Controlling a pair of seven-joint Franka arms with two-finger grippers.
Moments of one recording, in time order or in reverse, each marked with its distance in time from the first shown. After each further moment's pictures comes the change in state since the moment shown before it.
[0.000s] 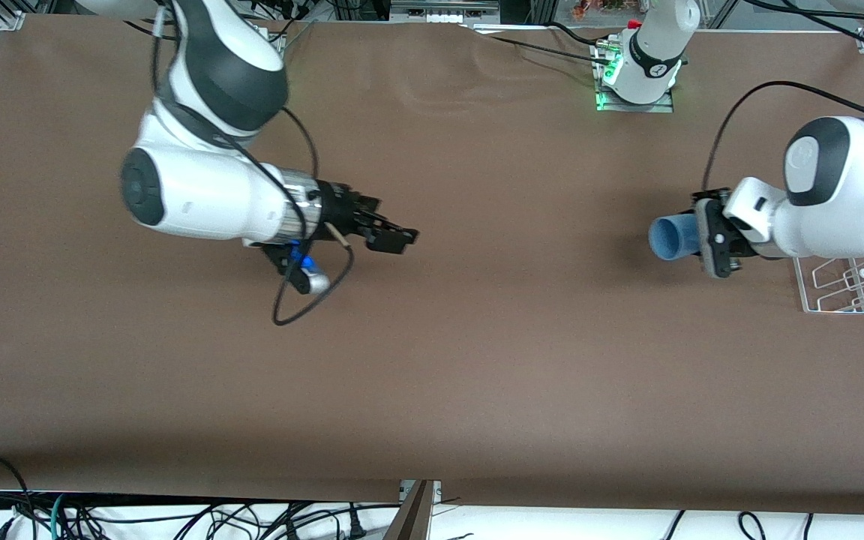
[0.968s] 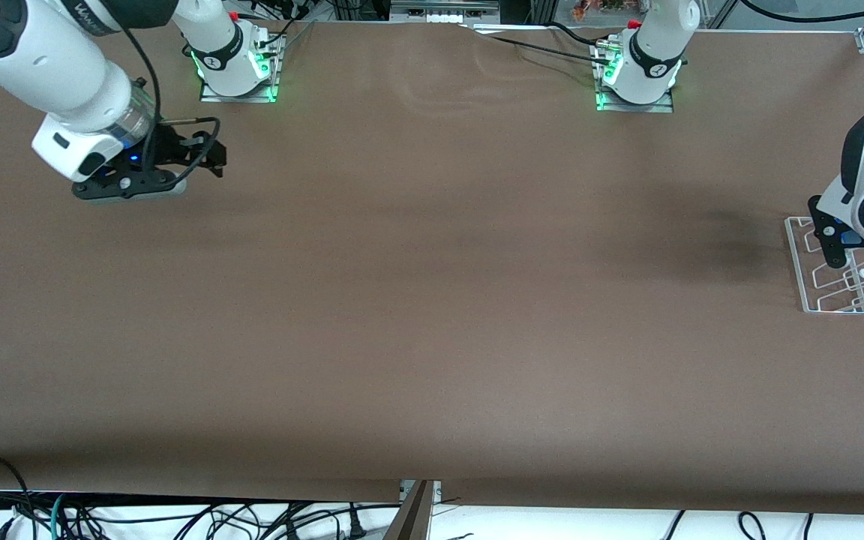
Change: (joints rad) left arm 0.087 -0.016 0.025 -0.028 0.994 -0.012 -0.101; right arm -0.054 -0.528 -0.179 -0.581 -0.553 -0.018 -0.881
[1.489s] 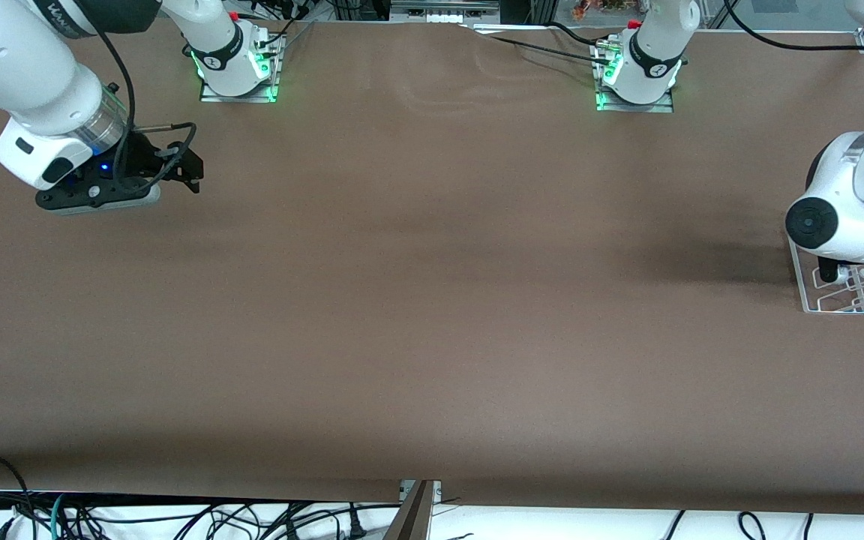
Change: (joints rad) left arm 0.027 0.084 0.001 -0.083 0.500 0.204 -0.192; right arm -0.019 0.050 -0.001 0.098 -0.027 -0.001 -0.024
